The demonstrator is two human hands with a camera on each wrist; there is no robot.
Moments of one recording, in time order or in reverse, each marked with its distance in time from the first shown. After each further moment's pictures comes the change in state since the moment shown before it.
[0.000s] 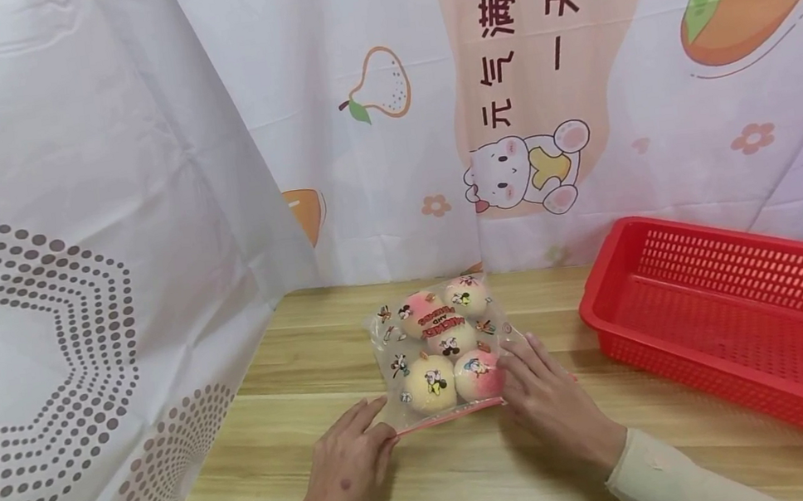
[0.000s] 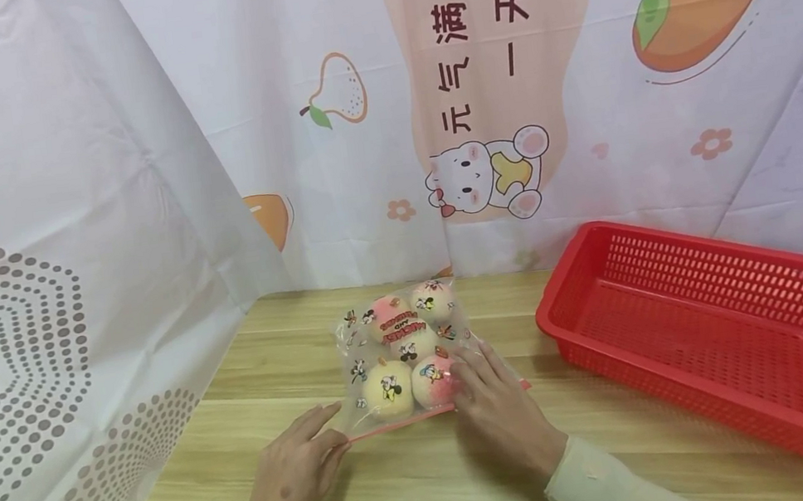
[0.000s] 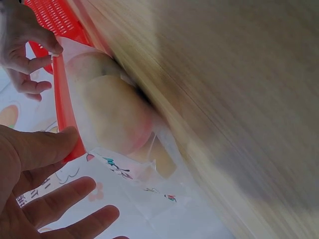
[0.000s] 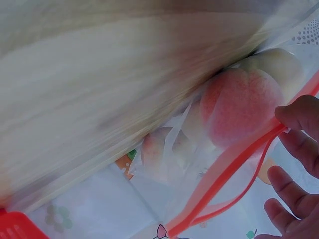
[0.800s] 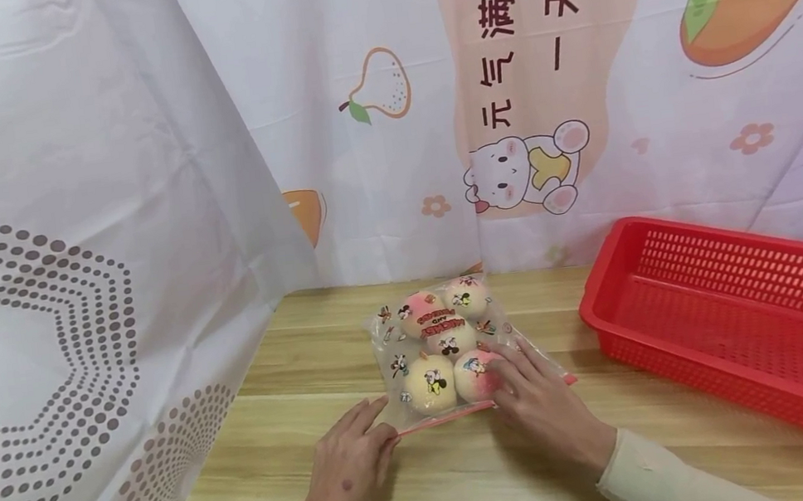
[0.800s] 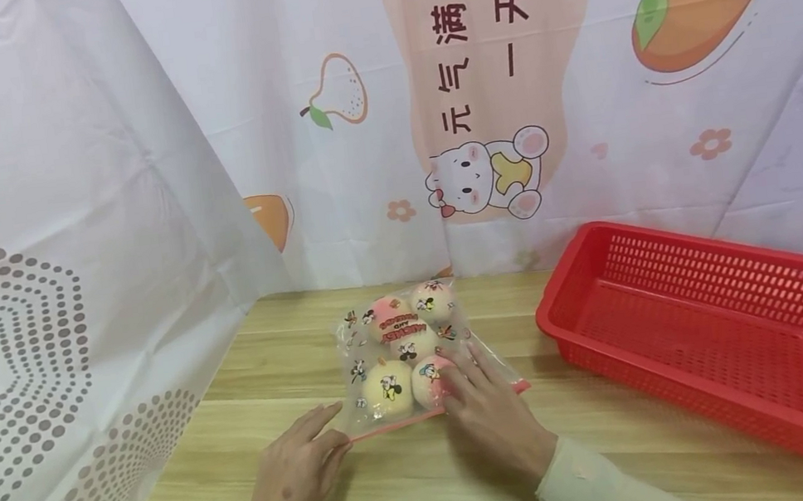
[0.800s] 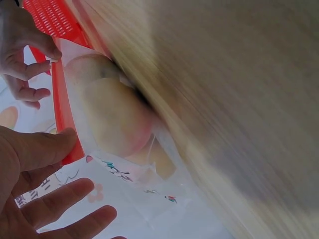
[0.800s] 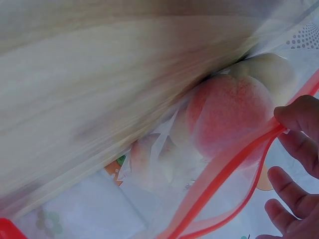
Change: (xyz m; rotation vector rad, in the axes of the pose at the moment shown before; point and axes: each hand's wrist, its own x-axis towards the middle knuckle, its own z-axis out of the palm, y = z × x) left_hand 0.000 0.001 0.000 0.017 0.002 0.013; right_hand 0.007 -0.006 0.004 0.016 0.034 -0.014
